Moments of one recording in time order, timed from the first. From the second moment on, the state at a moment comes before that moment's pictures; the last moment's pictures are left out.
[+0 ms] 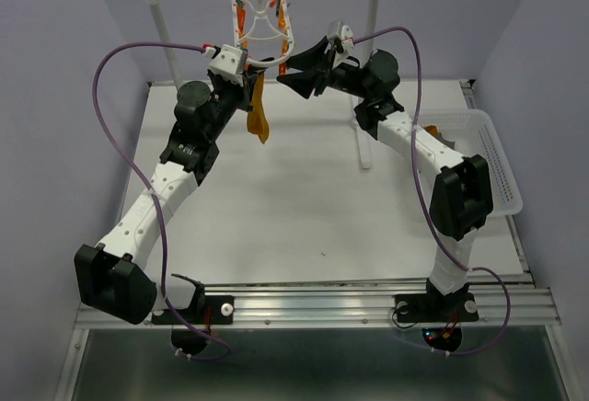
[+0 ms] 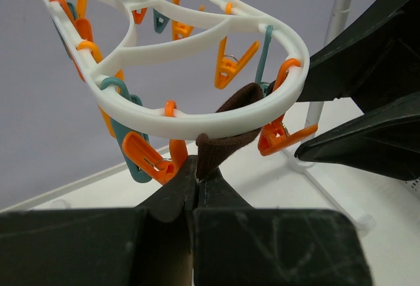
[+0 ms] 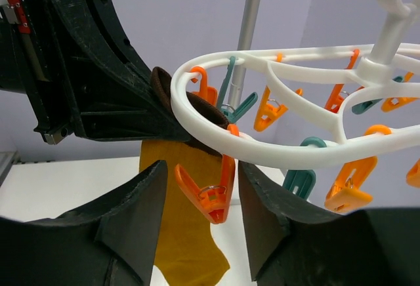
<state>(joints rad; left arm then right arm) -0.37 1.29 1.21 0.20 0.10 0.02 0.47 1.92 1.69 0.71 -0.84 0.21</state>
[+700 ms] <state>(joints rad) -0.38 1.29 1.21 0.20 0.10 0.02 0.47 1.94 1.74 0.72 -0.82 0.35</state>
